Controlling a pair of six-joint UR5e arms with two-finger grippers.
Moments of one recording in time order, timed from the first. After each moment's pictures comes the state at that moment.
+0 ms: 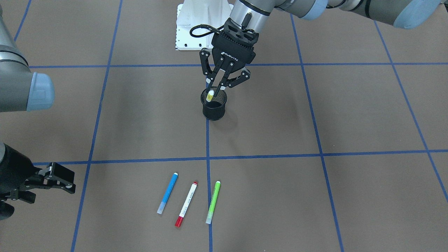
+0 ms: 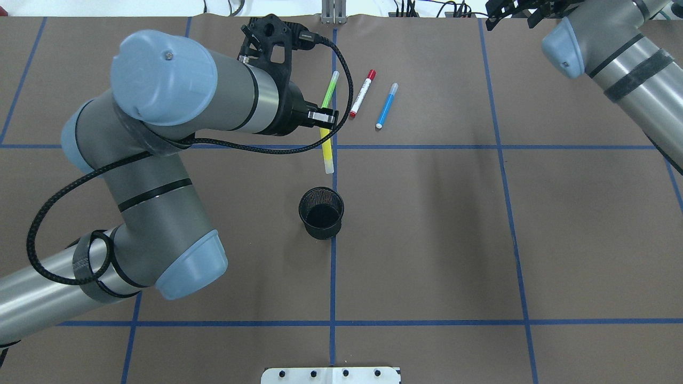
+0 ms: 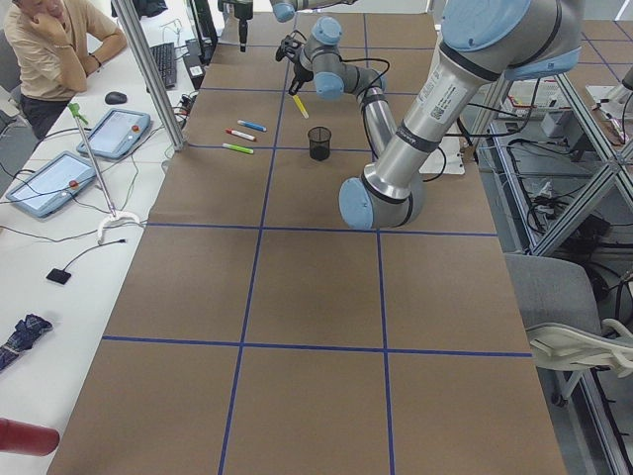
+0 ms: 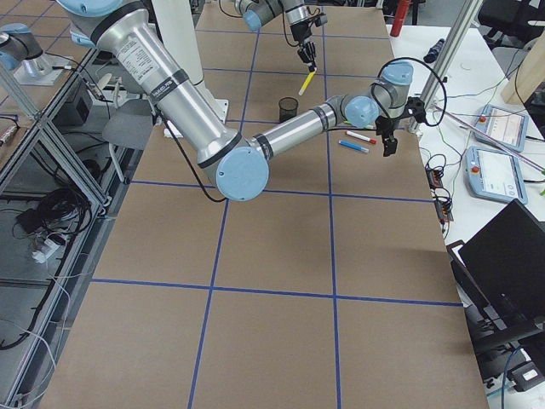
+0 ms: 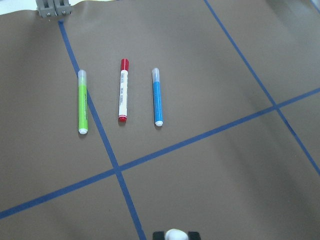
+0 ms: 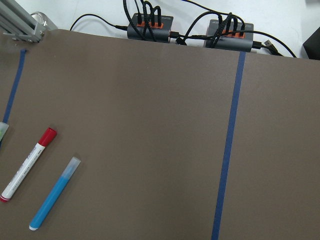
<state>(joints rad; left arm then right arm) -0.64 -2.30 -1.85 -1.86 -1.75 -0.97 1.16 -0.87 1.33 -1.38 2.27 0.56</state>
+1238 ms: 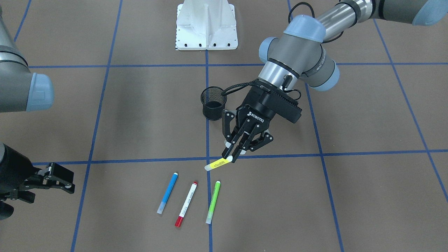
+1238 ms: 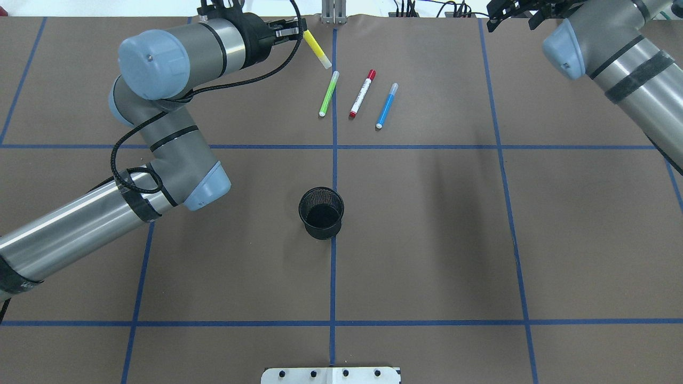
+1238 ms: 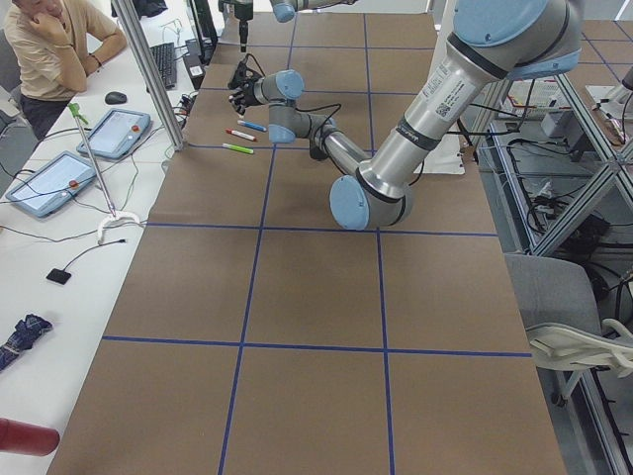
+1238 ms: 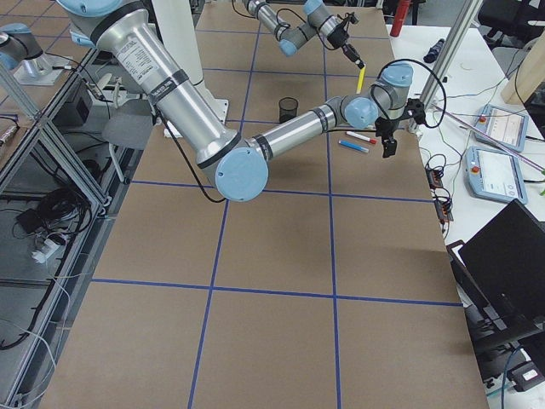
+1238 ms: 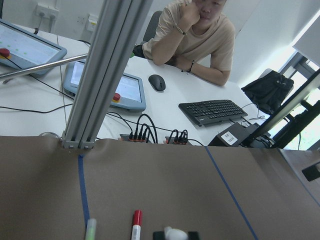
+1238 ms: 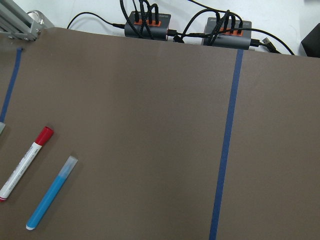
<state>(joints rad) -0.76 -2.34 -1.31 -2.64 -1.49 -1.13 1.16 -0.87 1.33 -1.38 2.27 0.57</state>
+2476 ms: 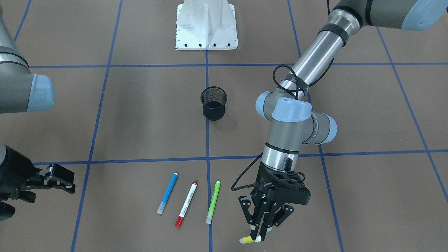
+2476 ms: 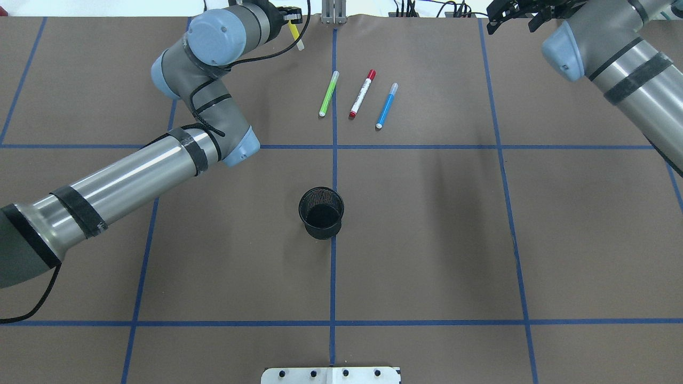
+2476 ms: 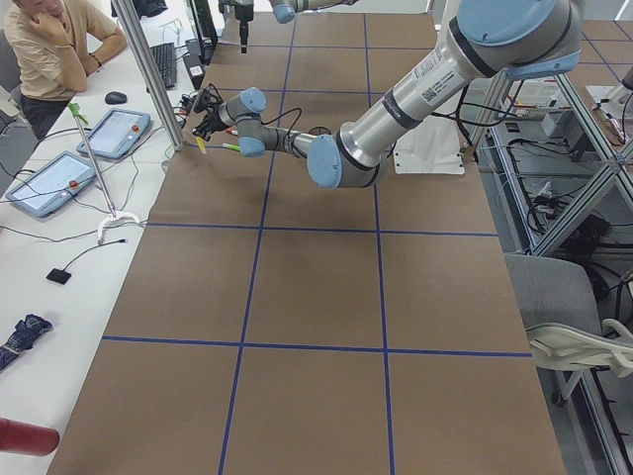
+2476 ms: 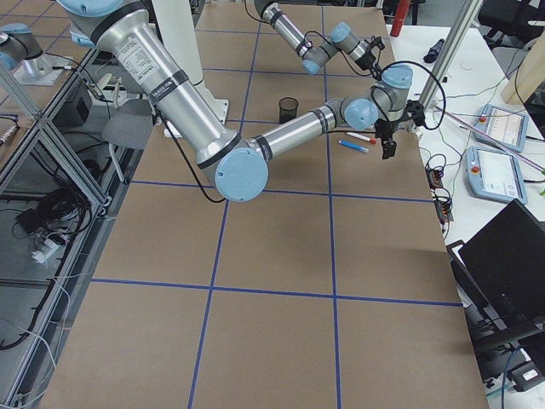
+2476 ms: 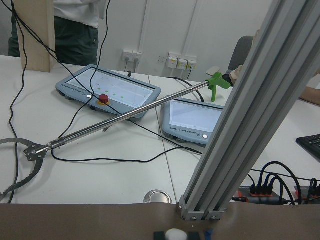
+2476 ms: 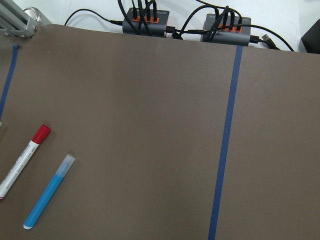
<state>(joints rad) -0.79 -2.60 -0.76 -2.69 -1.42 -1.06 1.16 -0.87 1.32 -1.37 2.27 0.57</state>
